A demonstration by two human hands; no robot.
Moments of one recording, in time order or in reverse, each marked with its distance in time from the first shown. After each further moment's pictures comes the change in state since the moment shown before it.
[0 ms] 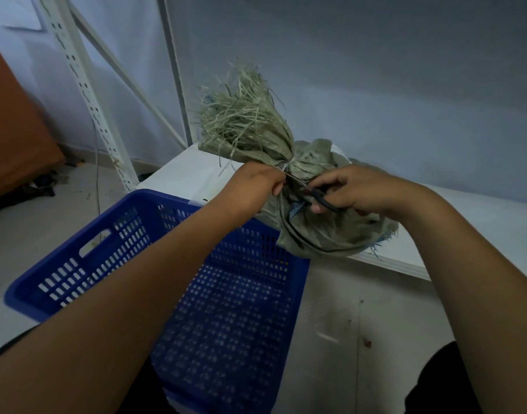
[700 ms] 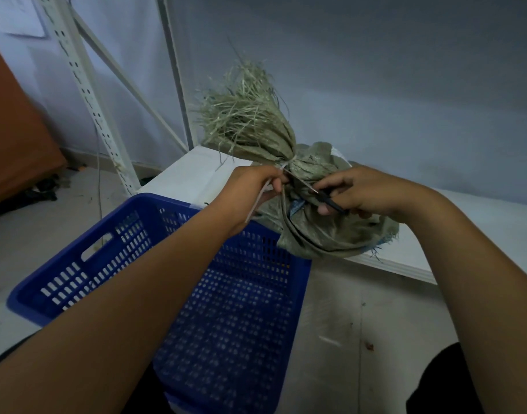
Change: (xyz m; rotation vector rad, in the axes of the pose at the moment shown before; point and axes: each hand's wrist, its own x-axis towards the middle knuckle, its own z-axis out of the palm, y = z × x) left_hand 0.013 -0.014 0.005 -0.644 -0.017 -0.106; right_hand -0.007 0.001 -0.007 0.048 0.015 0.081
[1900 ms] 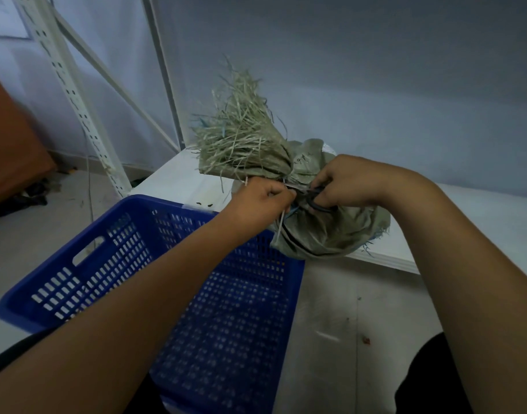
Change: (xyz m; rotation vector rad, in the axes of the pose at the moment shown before) left_hand -0.023 -0.007 0.019 0.762 -0.090 0.175; right_hand -0.001 -0.026 0.001 -0.472 0.077 0.028
